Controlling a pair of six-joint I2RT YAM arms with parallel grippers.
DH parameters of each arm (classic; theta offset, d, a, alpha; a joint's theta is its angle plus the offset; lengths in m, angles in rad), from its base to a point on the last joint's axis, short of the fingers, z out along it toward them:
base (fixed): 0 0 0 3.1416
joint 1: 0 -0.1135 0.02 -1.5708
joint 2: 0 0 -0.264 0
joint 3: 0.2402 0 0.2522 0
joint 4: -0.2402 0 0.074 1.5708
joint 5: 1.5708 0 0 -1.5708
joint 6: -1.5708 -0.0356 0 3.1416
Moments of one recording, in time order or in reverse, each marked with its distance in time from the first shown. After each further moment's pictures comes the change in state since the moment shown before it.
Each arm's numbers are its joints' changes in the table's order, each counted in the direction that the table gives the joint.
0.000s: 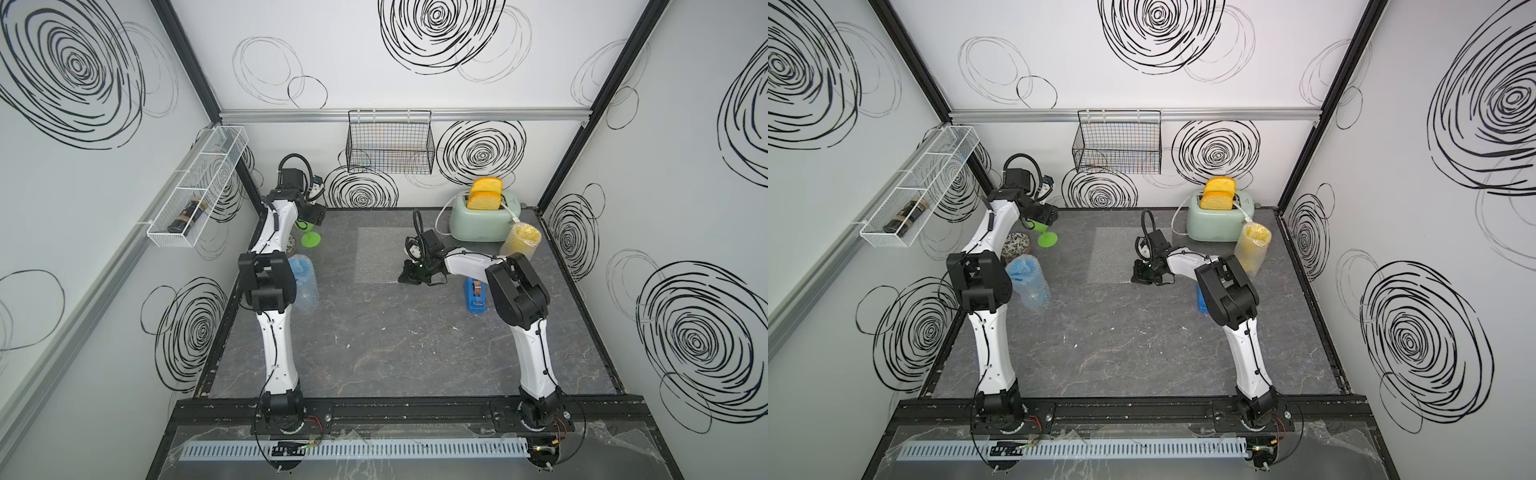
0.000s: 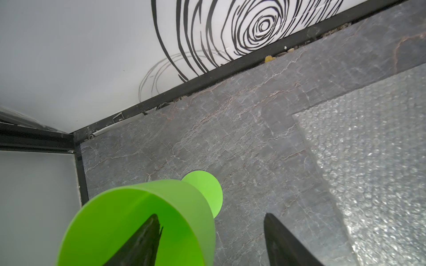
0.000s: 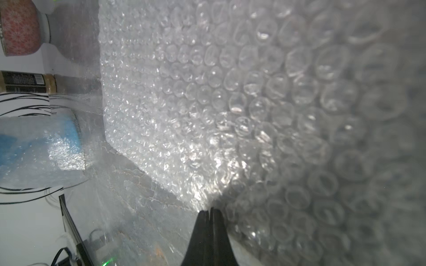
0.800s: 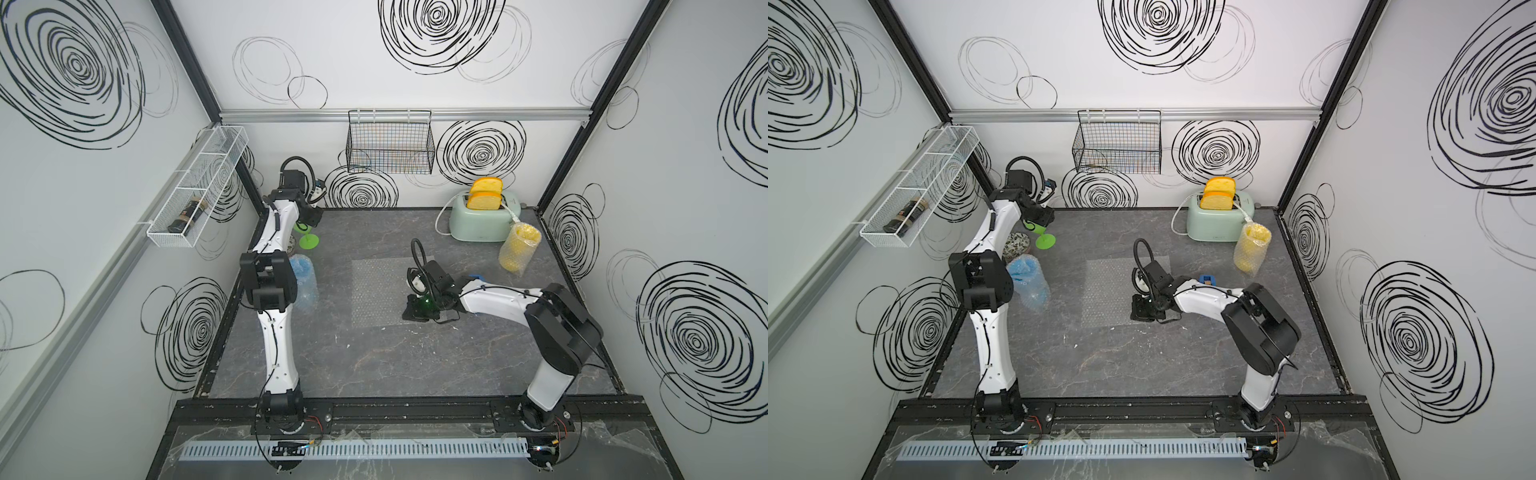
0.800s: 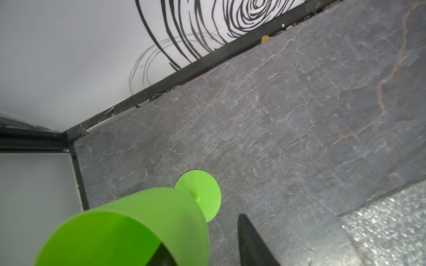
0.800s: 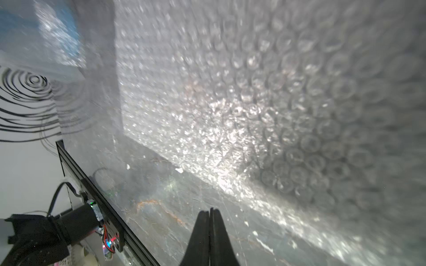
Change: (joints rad) left arm 0.012 -0.010 0.015 -0.055 -0.004 -0.057; right arm -0.177 0.484 -0.431 -0.011 0.090 -0.137
